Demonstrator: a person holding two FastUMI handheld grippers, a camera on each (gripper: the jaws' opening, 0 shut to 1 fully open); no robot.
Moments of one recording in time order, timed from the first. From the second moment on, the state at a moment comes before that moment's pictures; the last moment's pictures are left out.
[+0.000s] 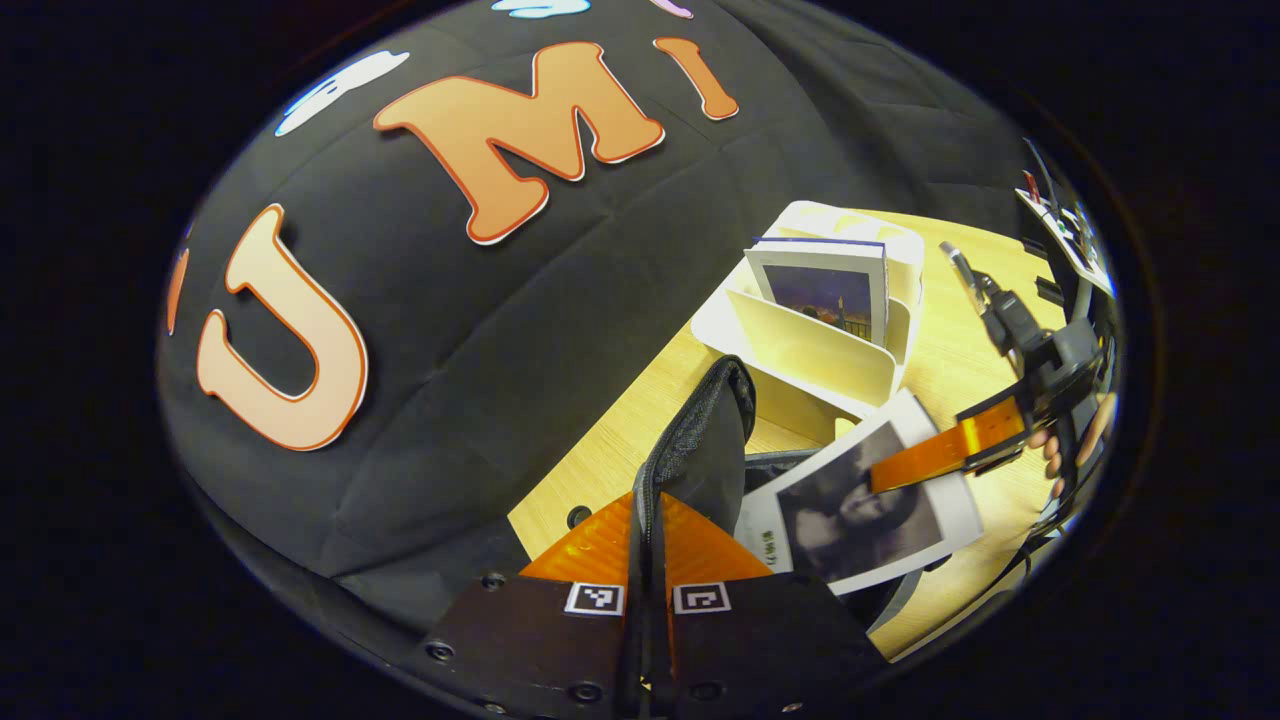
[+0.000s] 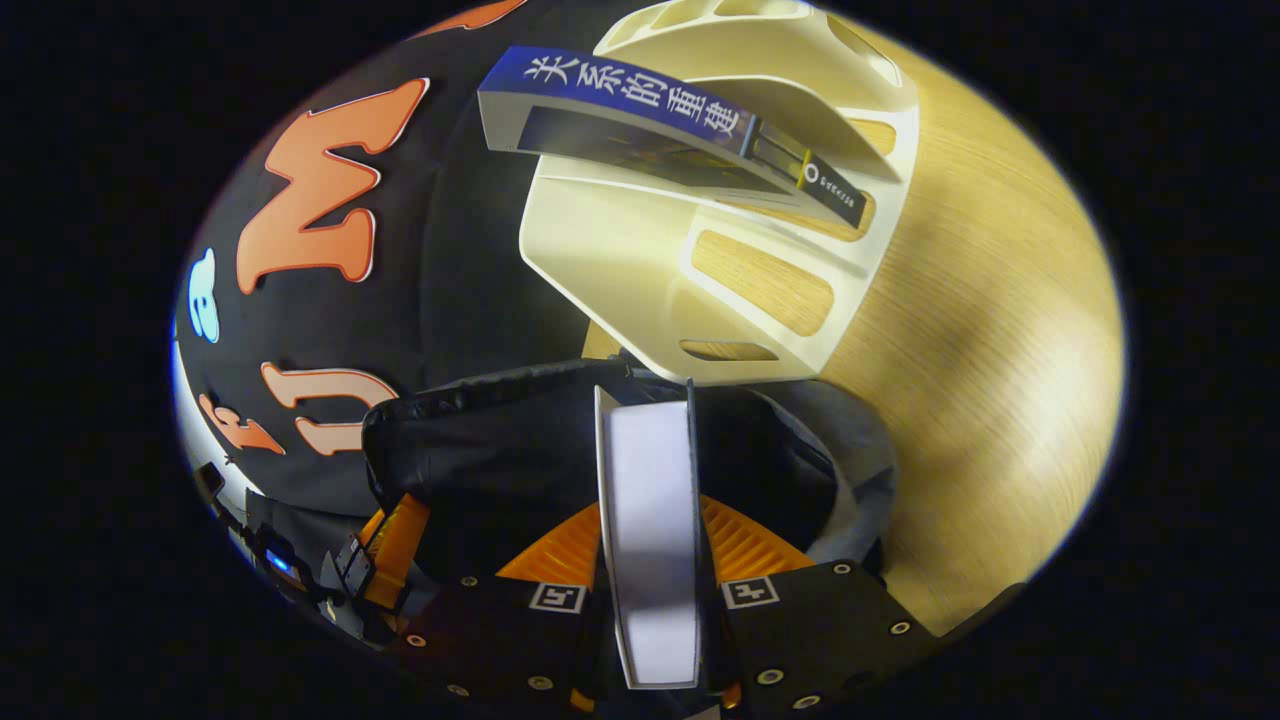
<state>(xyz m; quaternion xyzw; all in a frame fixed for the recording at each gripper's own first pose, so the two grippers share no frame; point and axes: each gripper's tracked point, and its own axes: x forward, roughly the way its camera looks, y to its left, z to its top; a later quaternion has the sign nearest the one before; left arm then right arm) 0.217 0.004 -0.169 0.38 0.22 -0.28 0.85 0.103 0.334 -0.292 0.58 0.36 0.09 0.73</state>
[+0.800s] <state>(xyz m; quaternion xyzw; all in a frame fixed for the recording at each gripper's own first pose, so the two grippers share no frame) 0.211 0.013 -0.173 0.40 0.23 -0.28 0.84 0.149 0.409 -0.340 0.54 0.41 0.00 0.74</state>
